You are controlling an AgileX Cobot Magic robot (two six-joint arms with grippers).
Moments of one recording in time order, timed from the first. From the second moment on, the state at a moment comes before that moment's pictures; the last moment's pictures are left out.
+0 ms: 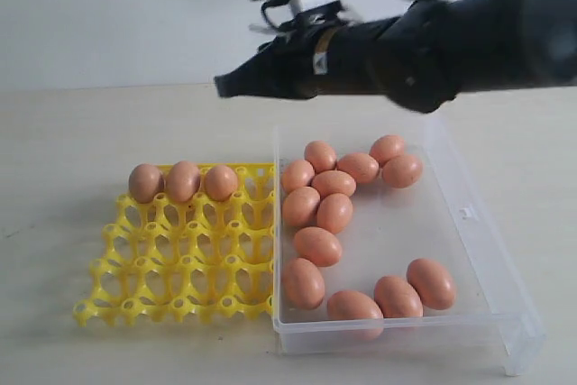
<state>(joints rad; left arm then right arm) -0.01 0.01 0.00 -0.07 0.37 0.23 0.62 1.82 -1.20 -0.30 -0.05 0.40</state>
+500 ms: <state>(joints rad) -0.01 0.01 0.00 -0.07 0.37 0.23 0.46 1.77 -1.20 0.06 0.64 0.44</state>
